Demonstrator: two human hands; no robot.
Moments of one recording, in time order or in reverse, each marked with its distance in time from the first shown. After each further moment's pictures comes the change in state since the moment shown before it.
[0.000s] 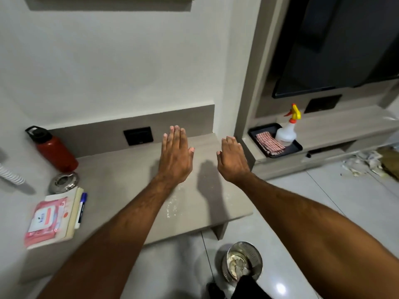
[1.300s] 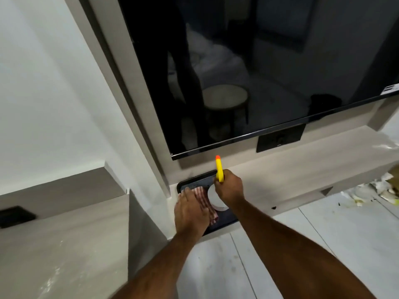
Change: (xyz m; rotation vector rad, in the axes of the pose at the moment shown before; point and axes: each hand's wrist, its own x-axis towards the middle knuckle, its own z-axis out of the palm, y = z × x) left_hand 0.253 0.349 0.307 -0.263 -0.210 -0.497; right_hand 0.220 0.450 0.012 0.517 -0.066 0.428
